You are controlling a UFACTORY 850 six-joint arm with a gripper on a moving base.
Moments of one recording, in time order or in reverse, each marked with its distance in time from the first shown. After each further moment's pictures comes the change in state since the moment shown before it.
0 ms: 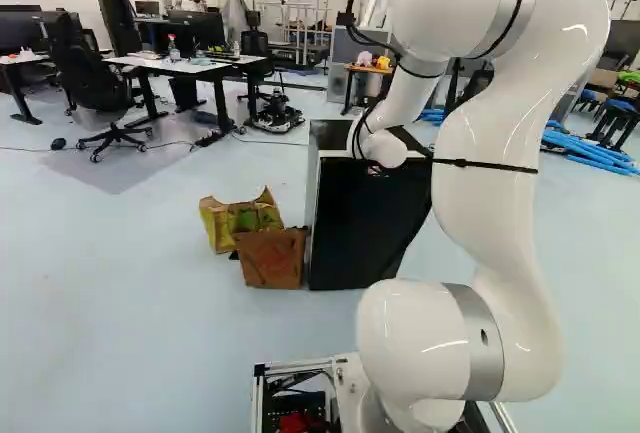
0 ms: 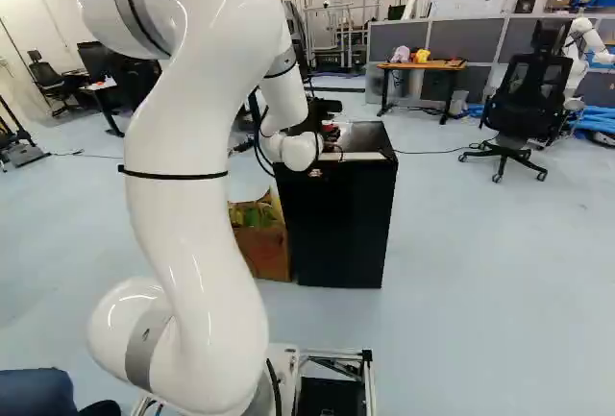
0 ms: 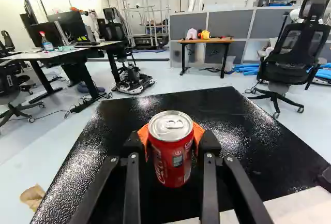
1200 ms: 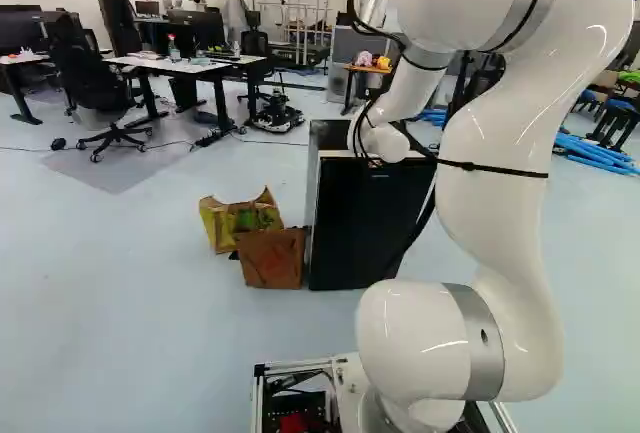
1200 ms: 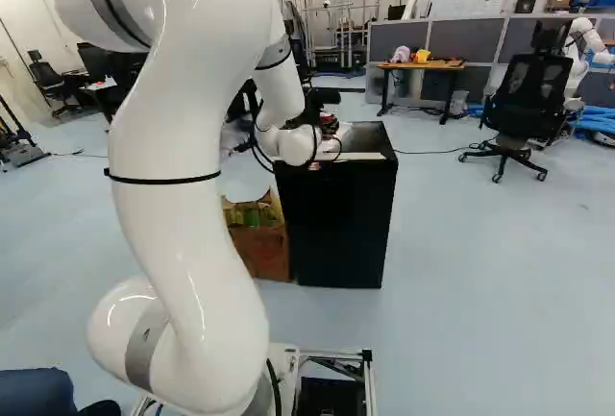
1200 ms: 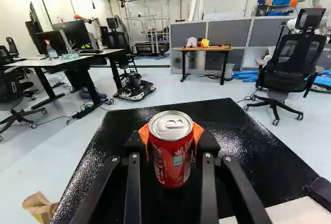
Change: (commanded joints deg) arm 0.4 4.0 1.6 0.1 -0.2 -0.1
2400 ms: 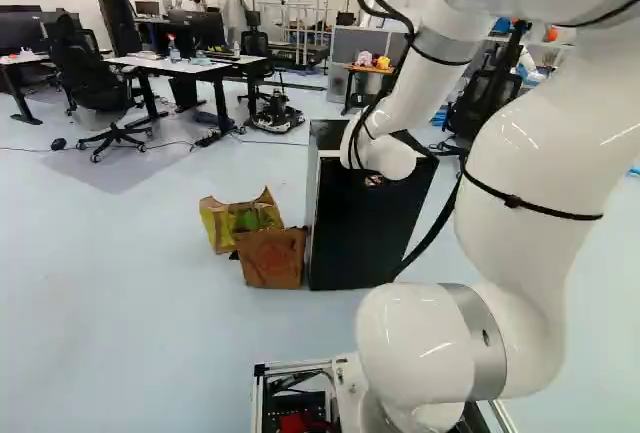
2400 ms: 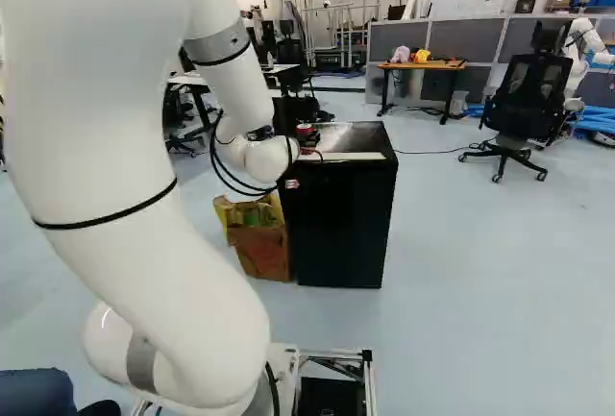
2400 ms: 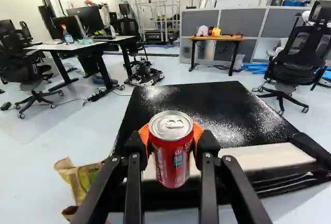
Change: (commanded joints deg) arm 4.8 17.7 20.0 1.2 -2.4 -1.7
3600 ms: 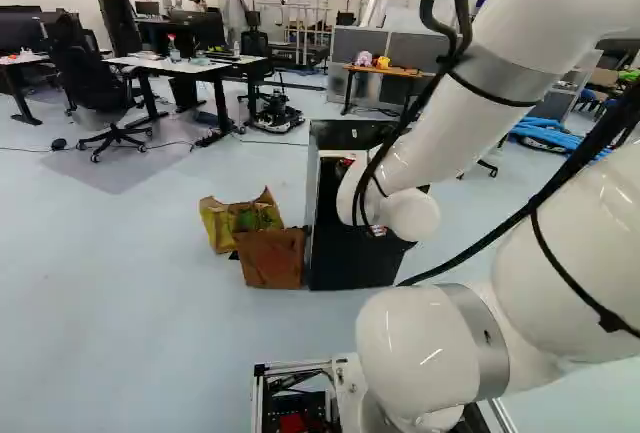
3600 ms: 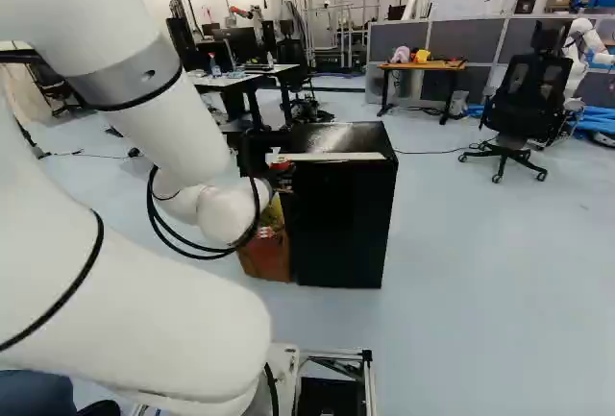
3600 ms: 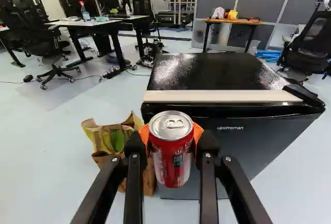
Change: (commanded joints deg) arm 5.2 19.1 21.6 1.3 -2.6 -1.8
